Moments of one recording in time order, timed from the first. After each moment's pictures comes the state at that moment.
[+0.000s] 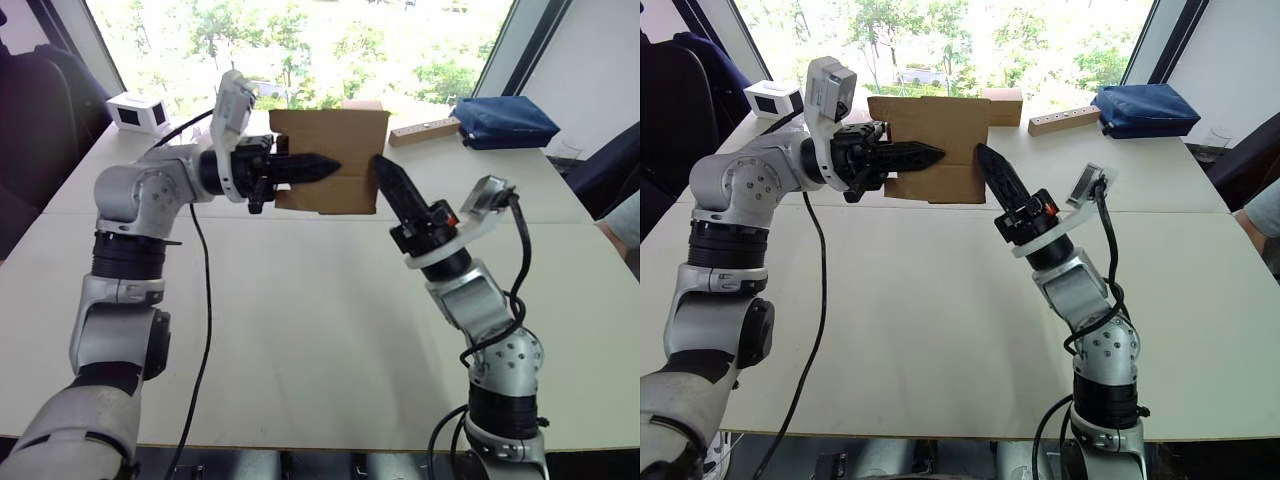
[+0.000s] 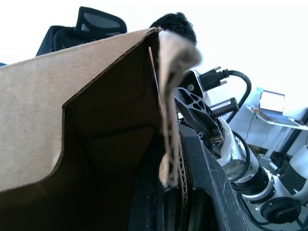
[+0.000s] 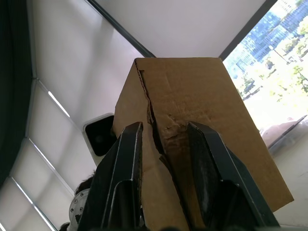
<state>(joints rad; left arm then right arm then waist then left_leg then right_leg) -1.07 0.50 0.02 0.27 -0.71 0.84 -1.29 -0.36 -0.13 -0.13 -0.43 1.33 0.54 0.19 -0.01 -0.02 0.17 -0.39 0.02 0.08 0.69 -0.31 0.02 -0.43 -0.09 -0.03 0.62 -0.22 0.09</state>
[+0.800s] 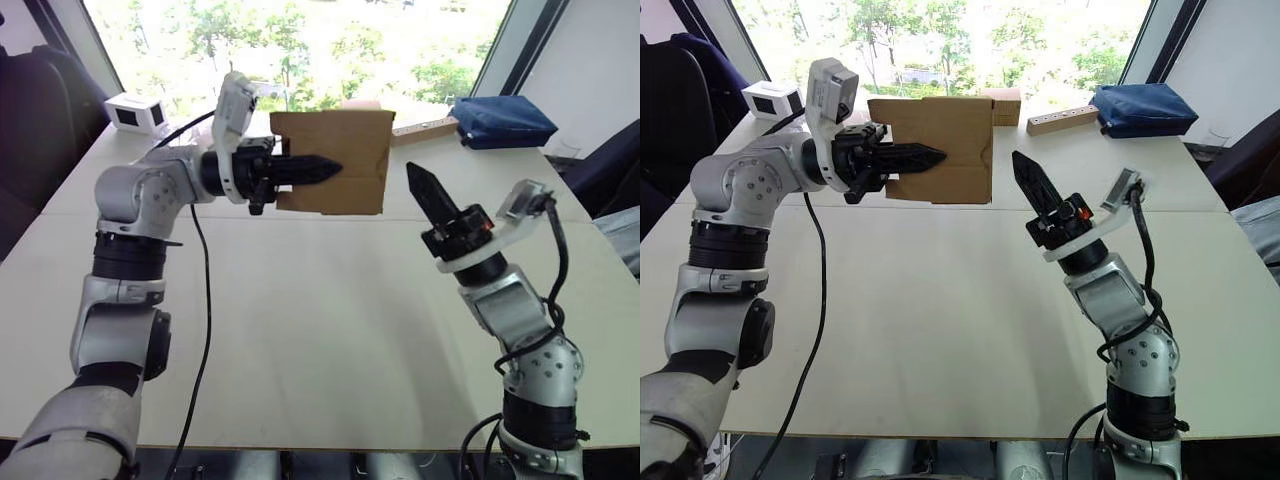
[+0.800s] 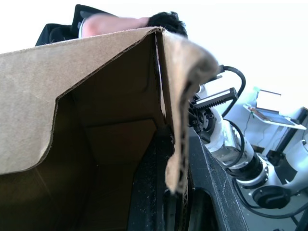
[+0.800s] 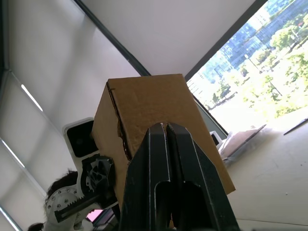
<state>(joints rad) -1.06 0.50 0.02 0.26 -0.71 0.85 -1.29 -0.34 -0.26 -0.19 -0.45 1.36 0.53 0.19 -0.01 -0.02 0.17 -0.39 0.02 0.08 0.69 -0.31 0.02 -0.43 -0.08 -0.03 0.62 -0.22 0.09</state>
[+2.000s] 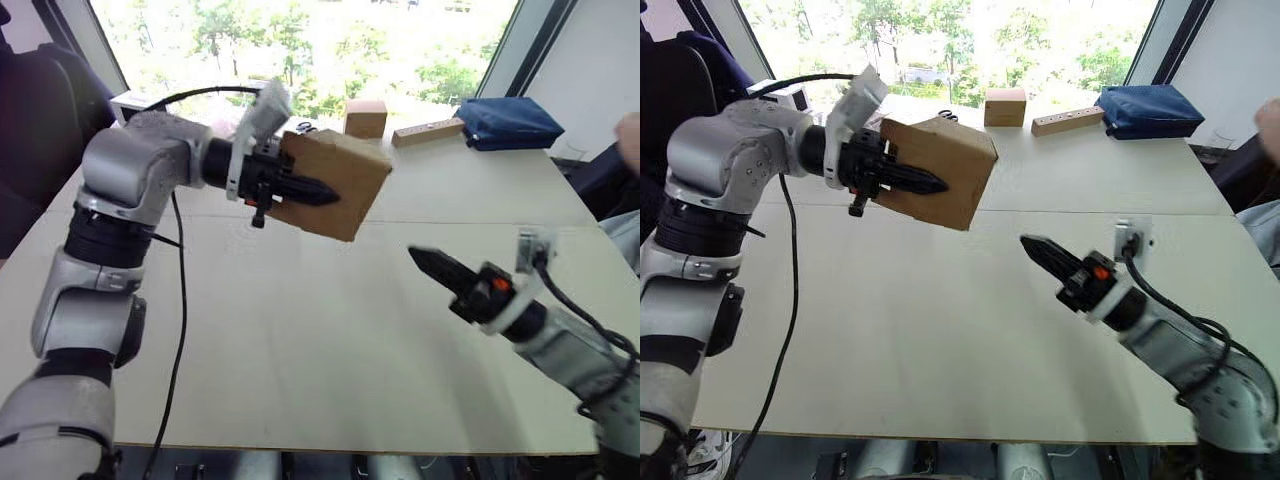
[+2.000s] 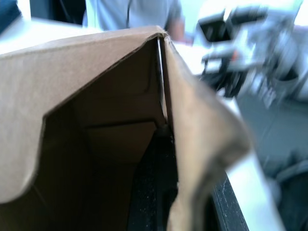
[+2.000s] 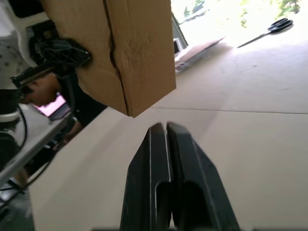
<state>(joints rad) -1.20 0.69 -0.39 0.04 -0.44 0.90 -1.37 0.09 -0.82 -0.38 -0.63 1.32 0.80 0.41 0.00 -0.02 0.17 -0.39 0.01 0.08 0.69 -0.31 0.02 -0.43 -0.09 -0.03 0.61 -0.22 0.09</state>
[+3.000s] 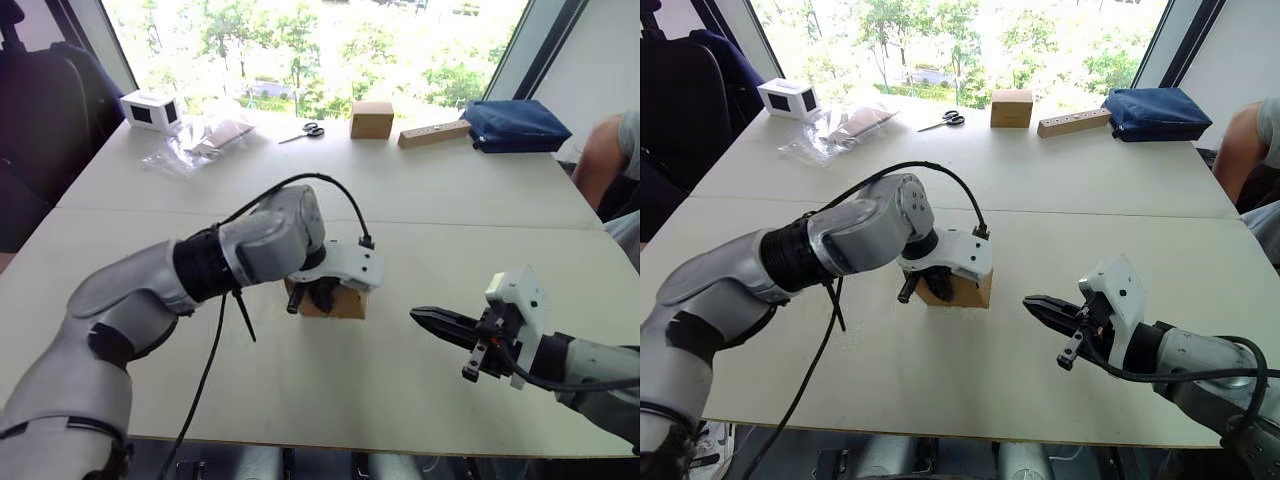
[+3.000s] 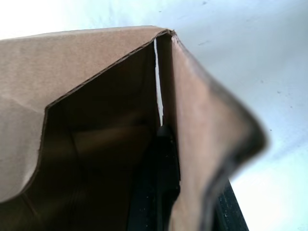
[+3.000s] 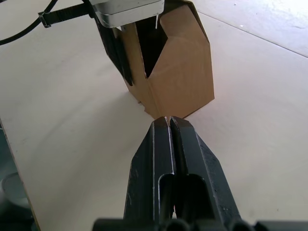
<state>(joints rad) -1.31 0.51 -1.02 -0.09 -0.01 1.04 -1.46 0.19 -0.92 -0.38 -0.86 1.10 0.82 0.41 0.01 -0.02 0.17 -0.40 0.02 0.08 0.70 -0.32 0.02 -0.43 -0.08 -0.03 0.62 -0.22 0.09</state>
